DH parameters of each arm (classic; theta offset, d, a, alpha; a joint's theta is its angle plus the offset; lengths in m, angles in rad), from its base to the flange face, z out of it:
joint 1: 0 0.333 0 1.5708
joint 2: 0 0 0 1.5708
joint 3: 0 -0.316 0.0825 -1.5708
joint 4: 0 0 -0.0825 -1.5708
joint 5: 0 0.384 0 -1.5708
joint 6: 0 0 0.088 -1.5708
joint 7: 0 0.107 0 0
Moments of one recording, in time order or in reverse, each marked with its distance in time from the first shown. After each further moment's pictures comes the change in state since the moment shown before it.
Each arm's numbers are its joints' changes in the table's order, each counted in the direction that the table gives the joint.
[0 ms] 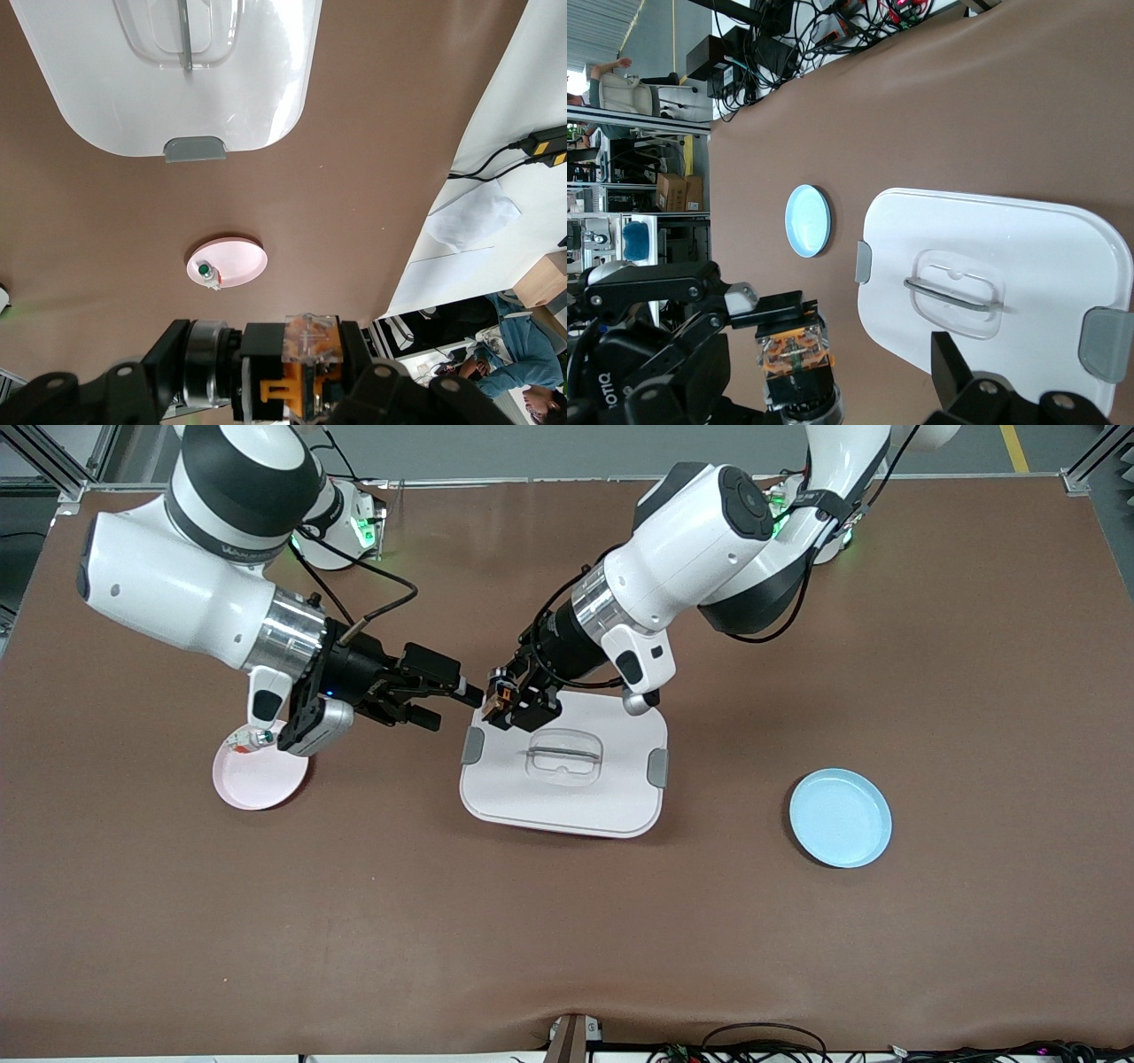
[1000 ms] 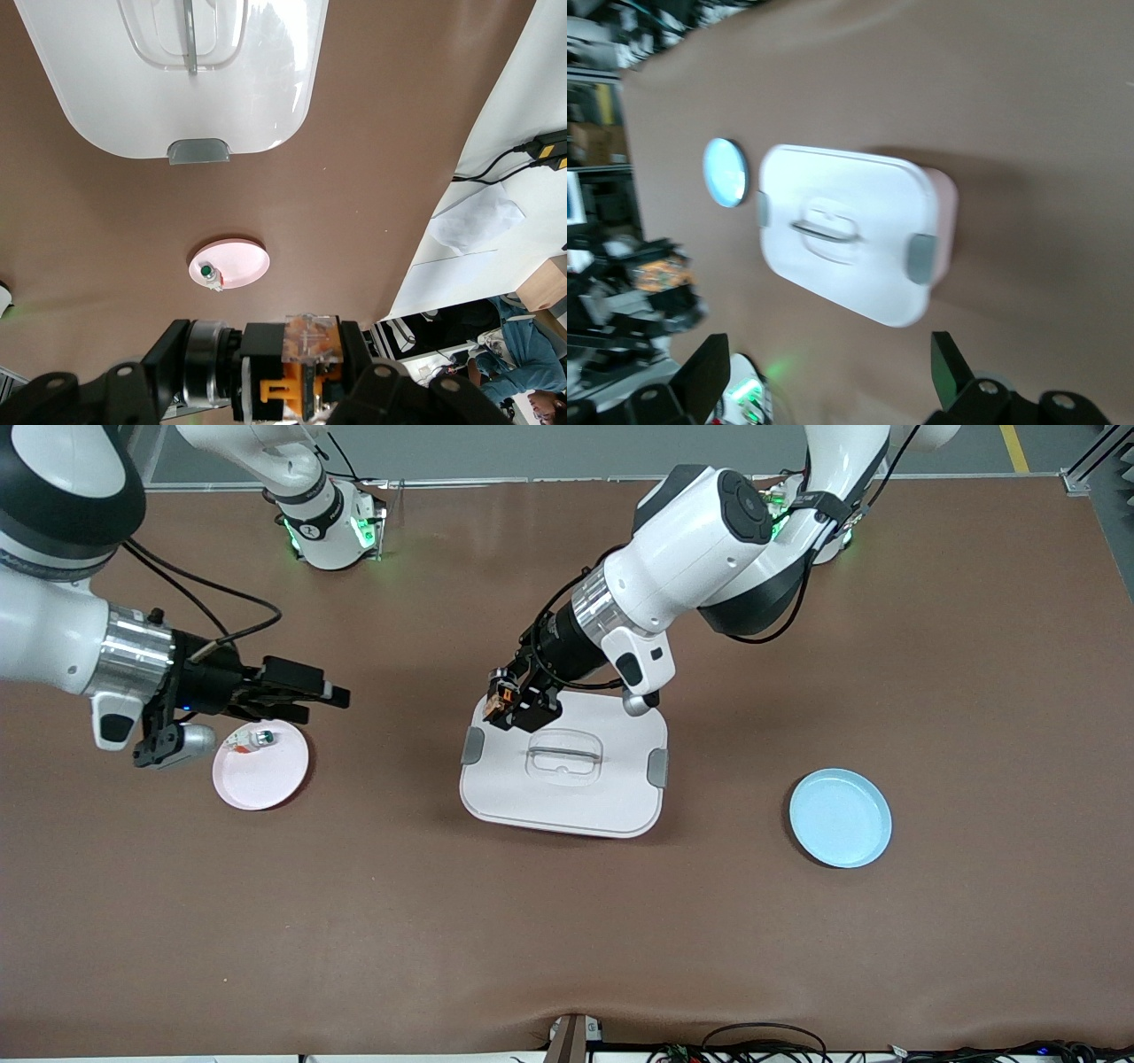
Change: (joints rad) left arm 0.001 0.000 0.000 -0.007 -0.004 0.000 0.000; right arm -0.235 -0.003 0.002 0.107 -0.142 0.397 -0.029
